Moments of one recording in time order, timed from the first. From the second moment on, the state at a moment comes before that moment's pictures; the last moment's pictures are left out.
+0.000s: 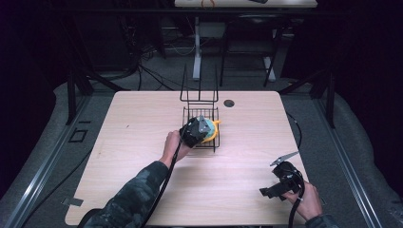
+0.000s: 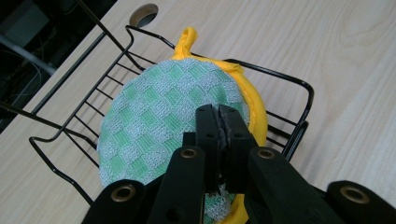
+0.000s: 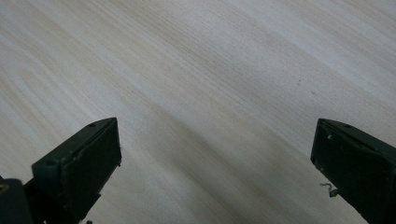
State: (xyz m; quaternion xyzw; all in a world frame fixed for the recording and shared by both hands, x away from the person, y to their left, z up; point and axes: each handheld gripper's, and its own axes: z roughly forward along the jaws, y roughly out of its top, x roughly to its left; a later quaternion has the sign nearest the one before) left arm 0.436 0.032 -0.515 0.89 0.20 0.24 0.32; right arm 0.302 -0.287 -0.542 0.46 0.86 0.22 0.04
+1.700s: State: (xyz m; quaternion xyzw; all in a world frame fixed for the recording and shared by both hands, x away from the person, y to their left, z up) left arm 0.437 0.037 -0.501 0.89 0.27 0.22 0.31; right arm 0.302 -0.286 -0.542 0.46 0.86 0.22 0.04
